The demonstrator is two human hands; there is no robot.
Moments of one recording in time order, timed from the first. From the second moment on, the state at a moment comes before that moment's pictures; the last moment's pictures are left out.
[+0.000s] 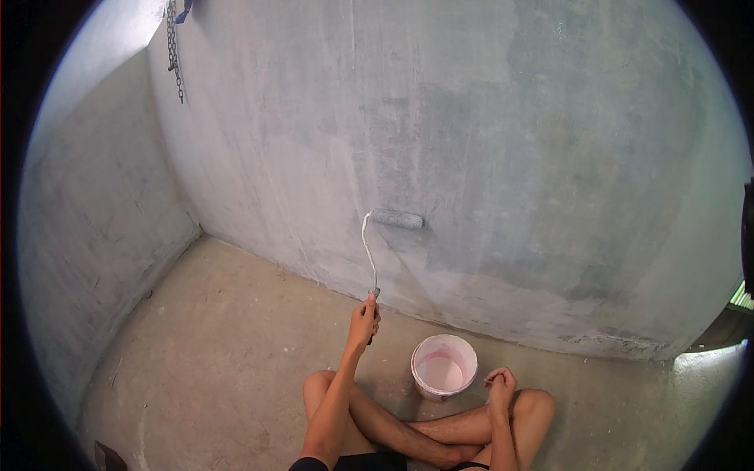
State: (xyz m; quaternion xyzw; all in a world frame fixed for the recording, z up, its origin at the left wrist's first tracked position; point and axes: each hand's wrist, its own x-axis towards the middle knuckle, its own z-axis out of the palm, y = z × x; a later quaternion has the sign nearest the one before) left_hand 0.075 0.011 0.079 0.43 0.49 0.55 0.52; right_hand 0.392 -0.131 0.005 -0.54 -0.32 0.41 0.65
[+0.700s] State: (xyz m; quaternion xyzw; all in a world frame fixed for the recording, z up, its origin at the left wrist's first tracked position) left_hand 0.075 0.031 0.164 0.44 0.48 0.58 0.49; right_hand 0.392 -0.134 0.019 -0.48 -0.22 0.51 0.68
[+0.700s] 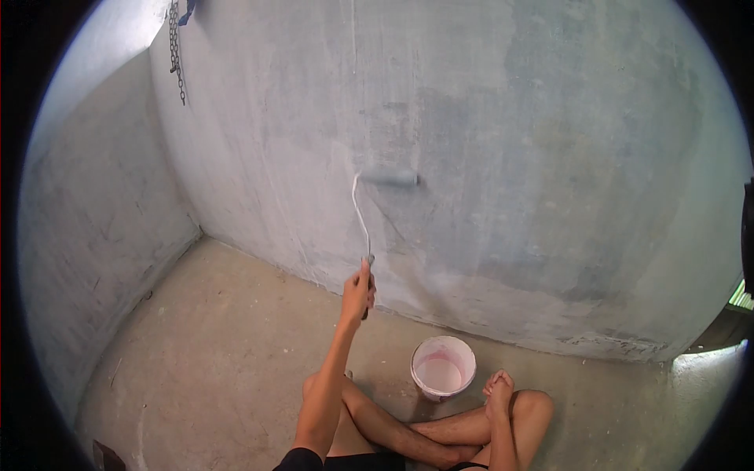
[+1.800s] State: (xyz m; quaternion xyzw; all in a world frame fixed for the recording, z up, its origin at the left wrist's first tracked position) left_hand 0.071 0.043 0.212 0.53 0.52 0.59 0.32; right_hand 0.388 -0.133 0.013 -0.52 -0.29 0.54 0.60
